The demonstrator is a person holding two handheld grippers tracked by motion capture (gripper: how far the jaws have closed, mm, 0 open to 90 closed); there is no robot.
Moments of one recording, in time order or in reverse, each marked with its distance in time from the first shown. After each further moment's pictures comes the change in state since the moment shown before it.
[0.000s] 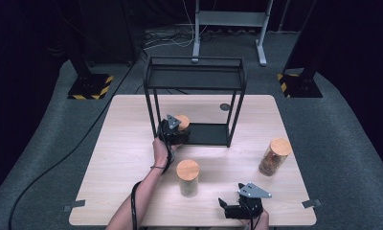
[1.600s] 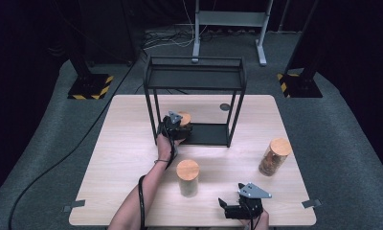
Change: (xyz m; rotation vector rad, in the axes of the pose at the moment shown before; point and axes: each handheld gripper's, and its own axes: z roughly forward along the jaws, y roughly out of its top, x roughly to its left) left arm 0.005 0.002 0.030 0.001 -0.006 -0.070; right arm 0.000 0.000 0.000 -0.005 0.003 -0.001
